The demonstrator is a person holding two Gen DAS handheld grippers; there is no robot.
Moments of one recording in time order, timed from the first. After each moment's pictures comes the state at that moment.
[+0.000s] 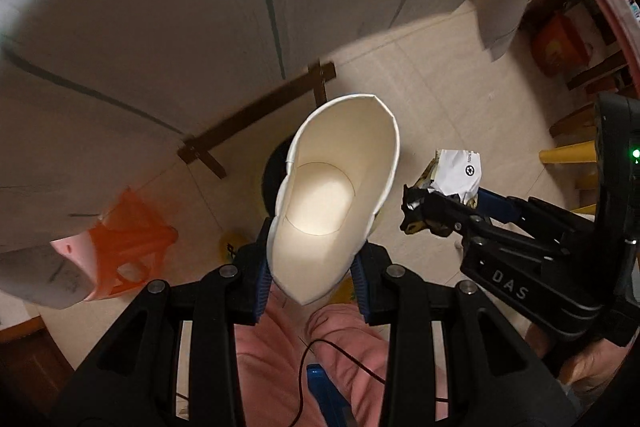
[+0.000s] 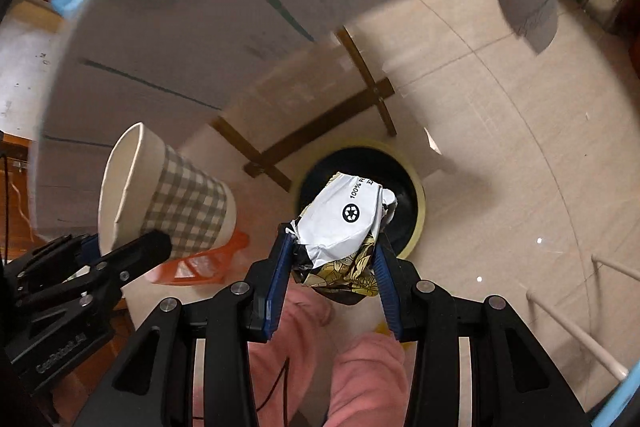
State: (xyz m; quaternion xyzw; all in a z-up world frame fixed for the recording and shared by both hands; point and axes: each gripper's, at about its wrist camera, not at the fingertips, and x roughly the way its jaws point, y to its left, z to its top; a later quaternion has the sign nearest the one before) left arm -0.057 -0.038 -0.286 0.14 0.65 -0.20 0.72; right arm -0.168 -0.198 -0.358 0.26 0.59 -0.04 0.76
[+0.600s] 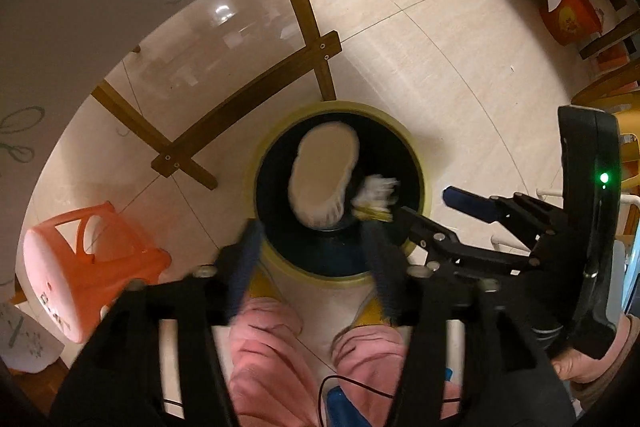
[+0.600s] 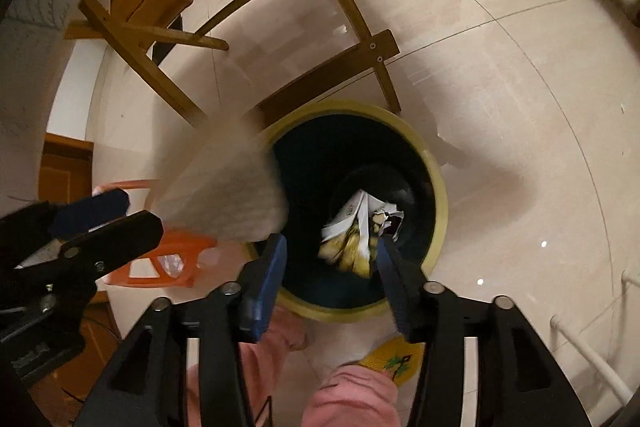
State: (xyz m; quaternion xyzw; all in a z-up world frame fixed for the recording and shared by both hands) left arm -0.048 -0.067 -0.397 0.18 0.64 -0.22 0.71; right arm -0.141 -0.180 -0.518 0.25 0.60 -0.02 0.76
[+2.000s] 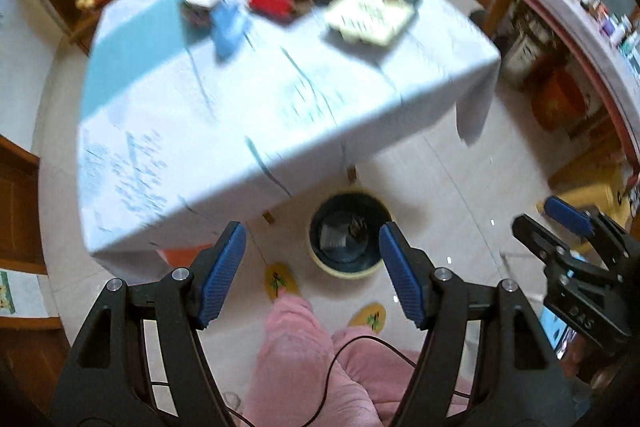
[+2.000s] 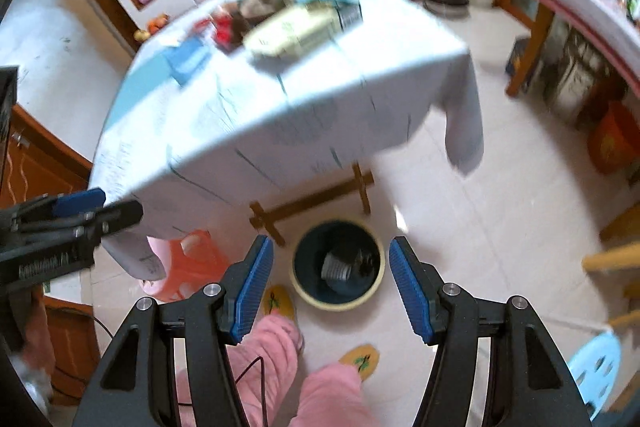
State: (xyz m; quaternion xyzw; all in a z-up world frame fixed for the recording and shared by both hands) left arm -0.081 0.007 -0.035 0.12 0.54 -0.16 0.82; right arm -0.214 -0.167 -0.074 0.15 0.50 -0.07 0.85
